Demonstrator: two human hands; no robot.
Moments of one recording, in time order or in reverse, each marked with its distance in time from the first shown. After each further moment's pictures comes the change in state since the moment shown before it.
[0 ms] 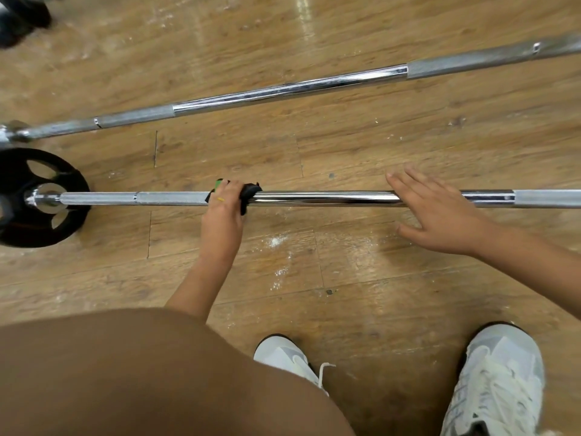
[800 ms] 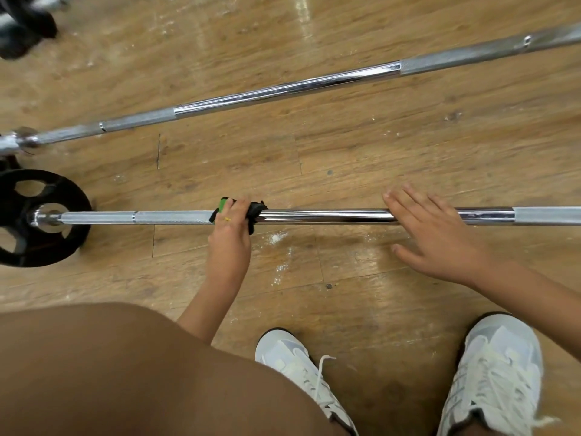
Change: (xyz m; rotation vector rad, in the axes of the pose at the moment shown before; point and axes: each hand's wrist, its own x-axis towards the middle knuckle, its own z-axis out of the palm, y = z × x) left_hand -0.045 0.023 -0.007 -0.025 -0.056 -0.055; right_hand -0.043 -0.032 0.014 -0.001 0.074 0.019
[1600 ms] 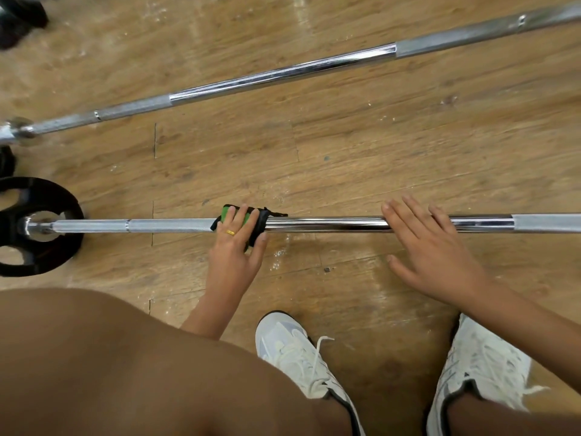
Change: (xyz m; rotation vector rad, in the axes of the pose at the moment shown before) left_hand -0.055 -0.010 0.010 0.021 -0.003 0.070; right_hand -0.048 -0.037 0.017 -0.020 0.083 0.065
